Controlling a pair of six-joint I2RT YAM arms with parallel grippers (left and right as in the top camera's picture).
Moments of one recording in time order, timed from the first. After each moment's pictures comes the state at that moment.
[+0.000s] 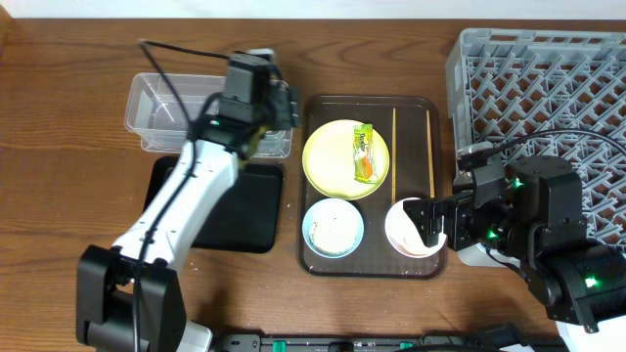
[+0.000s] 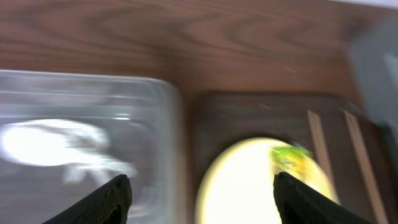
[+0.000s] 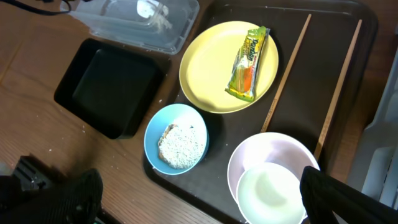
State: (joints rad) left arm -0.33 1.64 1.23 -0.36 0.06 -0.33; right arm 0.25 0.90 1.07 -0.98 -0.39 0.18
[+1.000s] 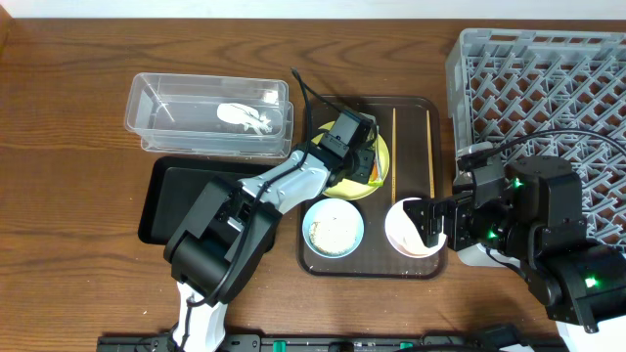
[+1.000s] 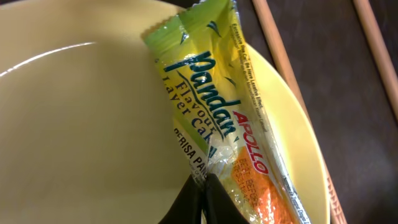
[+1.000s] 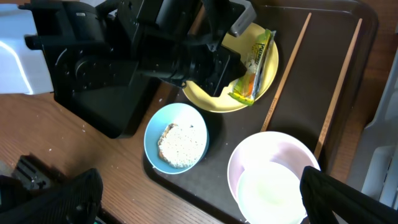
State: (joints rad) left arm -0.63 2.03 1.24 -0.20 0.13 -0.32; right arm 0.25 0.90 1.07 -0.98 -0.39 0.18
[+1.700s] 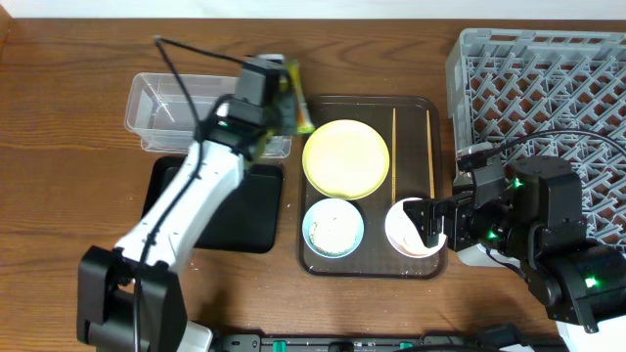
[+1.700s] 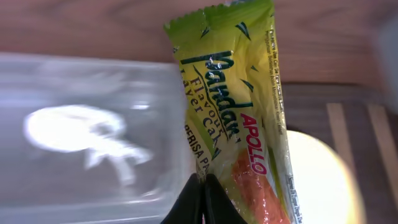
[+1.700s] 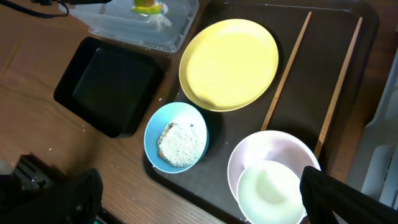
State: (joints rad) left arm -0.32 1.64 1.25 -0.44 -0.03 -0.33; right arm 0.25 0.90 1.07 -0.98 -0.39 0.18
